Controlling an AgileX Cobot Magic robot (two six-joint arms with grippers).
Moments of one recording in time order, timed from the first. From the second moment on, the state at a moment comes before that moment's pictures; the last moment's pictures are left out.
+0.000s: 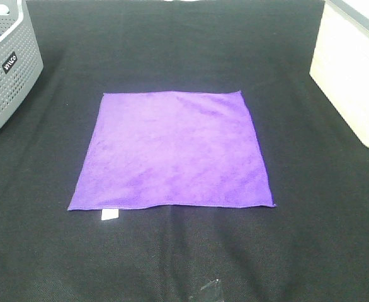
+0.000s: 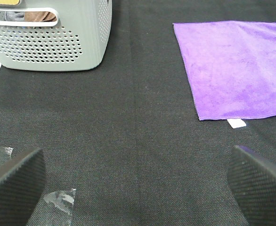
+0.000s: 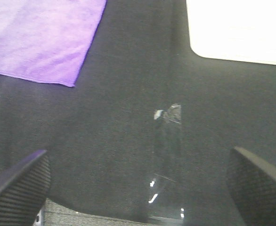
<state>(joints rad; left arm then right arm) 0.05 0.00 -0.52 -0.10 1.08 0.05 -0.01 0.00 -0.46 0.10 1.11 -0.19</state>
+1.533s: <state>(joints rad) 0.05 0.00 -0.52 -0.10 1.08 0.05 -0.01 0.00 -0.46 0.09 1.11 -0.19</state>
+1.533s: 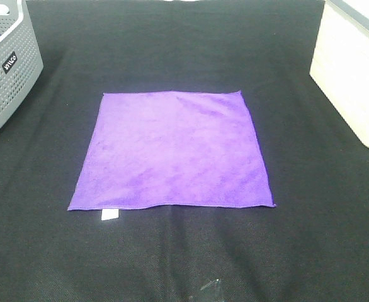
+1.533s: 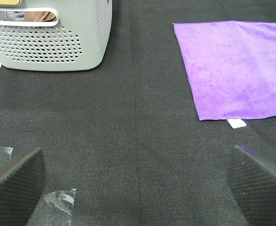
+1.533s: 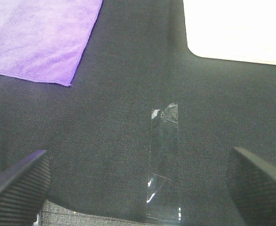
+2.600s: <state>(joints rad) 0.05 0.00 -0.52 -0.10 1.08 0.05 -0.01 0.00 -0.46 0.09 1.11 -0.19</state>
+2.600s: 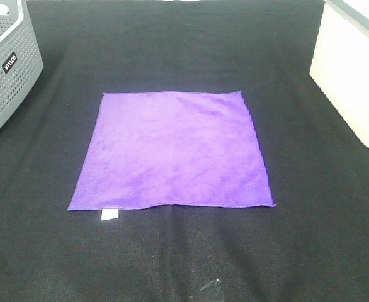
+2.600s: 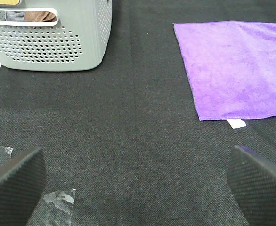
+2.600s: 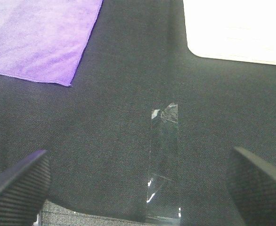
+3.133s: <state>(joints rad) 0.05 0.00 -0.52 -0.10 1.08 0.05 -0.01 0.00 -0.46 0.09 1.11 -0.19</state>
